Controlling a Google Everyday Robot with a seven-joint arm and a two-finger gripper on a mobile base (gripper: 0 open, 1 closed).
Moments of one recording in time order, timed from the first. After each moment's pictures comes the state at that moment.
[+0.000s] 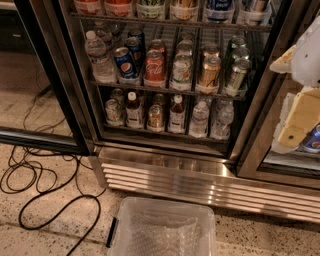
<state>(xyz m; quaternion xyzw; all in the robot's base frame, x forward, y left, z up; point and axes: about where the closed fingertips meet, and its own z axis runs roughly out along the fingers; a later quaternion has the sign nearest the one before) 0.438 -0.217 0.976 -0.60 0.78 -0.03 0.16</state>
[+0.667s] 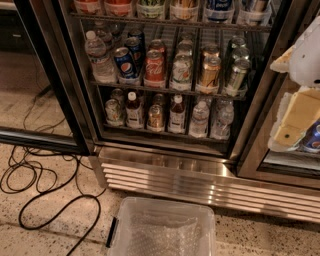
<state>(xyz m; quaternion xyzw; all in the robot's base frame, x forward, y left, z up) 0.442 -0.215 0.975 -0.59 0.79 -0.04 0.17</state>
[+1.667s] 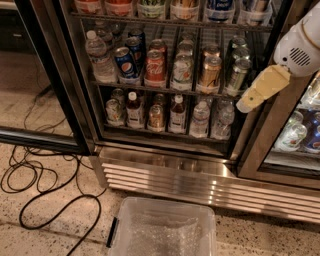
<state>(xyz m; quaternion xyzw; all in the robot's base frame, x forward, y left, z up) 0.537 -0.236 0.954 -0.40 0.88 0.01 0.24</state>
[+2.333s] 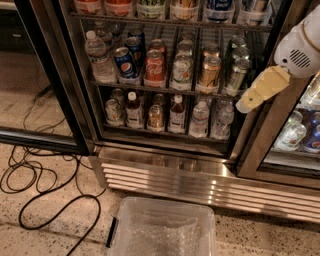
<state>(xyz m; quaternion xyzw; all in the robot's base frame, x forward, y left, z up) 0.538 -0.234 0.956 -0.40 0.88 0.00 0.25</state>
